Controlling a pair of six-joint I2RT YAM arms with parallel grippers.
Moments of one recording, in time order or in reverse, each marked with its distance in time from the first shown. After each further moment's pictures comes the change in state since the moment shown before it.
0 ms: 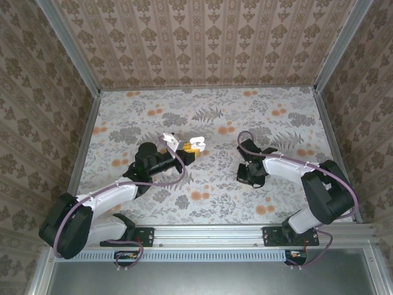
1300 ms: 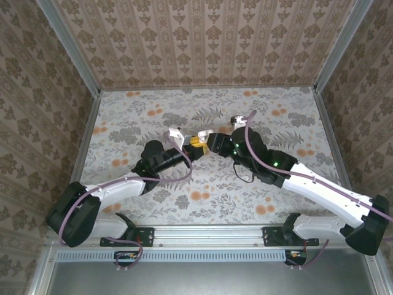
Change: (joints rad) left arm -0.059 0.108 0.069 0.185 -0.040 -0.077; right arm 0.357 -0.399 0.324 0.187 0.338 0.054
